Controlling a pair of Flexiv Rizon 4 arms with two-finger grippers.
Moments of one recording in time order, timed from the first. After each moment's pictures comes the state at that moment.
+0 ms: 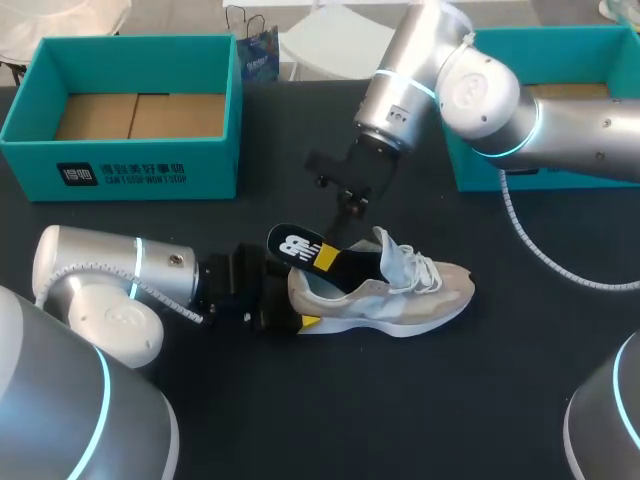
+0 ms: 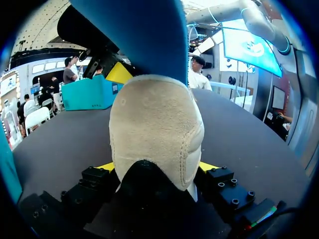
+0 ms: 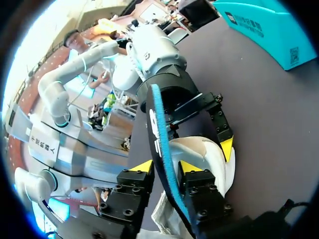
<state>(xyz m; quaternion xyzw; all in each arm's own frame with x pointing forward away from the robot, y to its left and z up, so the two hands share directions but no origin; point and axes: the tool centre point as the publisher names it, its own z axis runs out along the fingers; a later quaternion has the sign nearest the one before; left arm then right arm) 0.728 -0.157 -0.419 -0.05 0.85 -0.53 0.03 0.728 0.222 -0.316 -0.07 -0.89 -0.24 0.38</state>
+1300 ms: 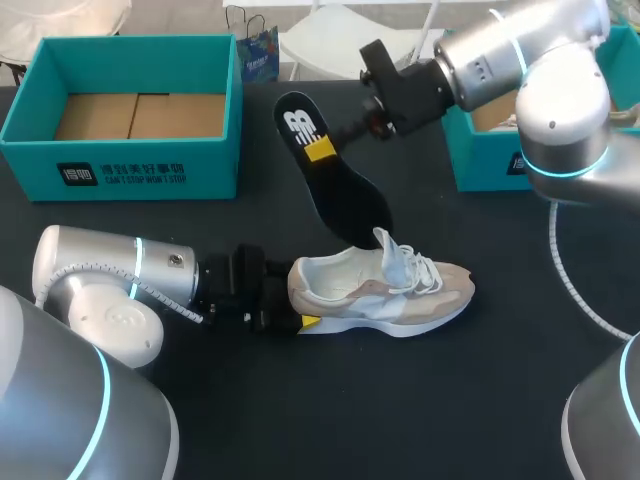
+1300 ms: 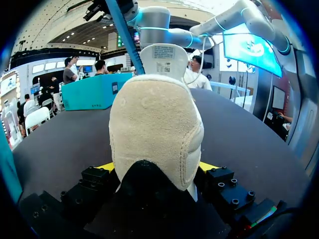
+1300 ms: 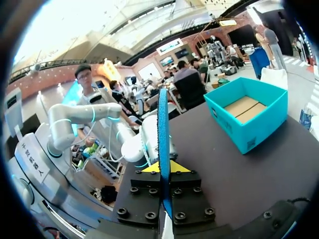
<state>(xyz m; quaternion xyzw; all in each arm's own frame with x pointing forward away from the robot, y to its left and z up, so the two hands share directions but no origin) 0.728 -0.157 -0.419 -0.05 0.85 -0.53 0.03 0.800 0.236 -0.173 -0.14 -0.82 -0.51 0.21</state>
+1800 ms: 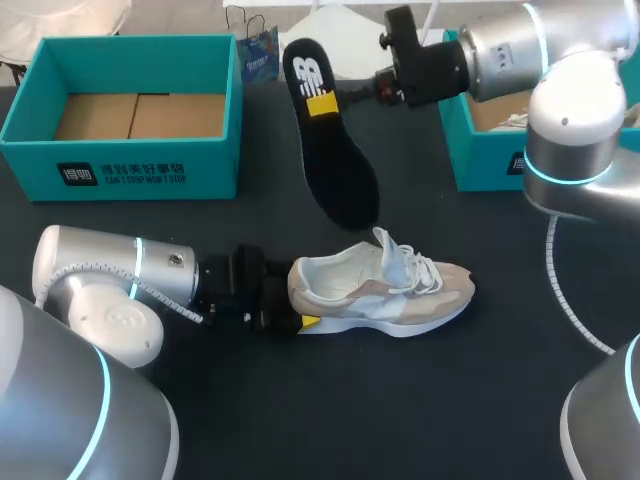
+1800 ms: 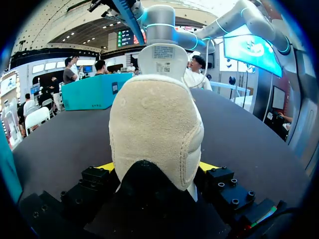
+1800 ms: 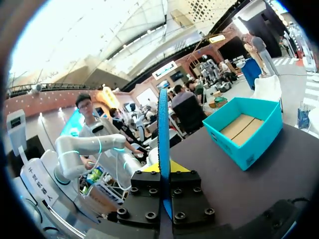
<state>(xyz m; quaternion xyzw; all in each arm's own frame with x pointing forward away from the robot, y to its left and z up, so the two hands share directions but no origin) 0.728 -0.157 -0.419 -0.05 0.85 -0.53 0.03 0.818 0.231 -0.106 -0.20 -0.75 -0.59 0.23</state>
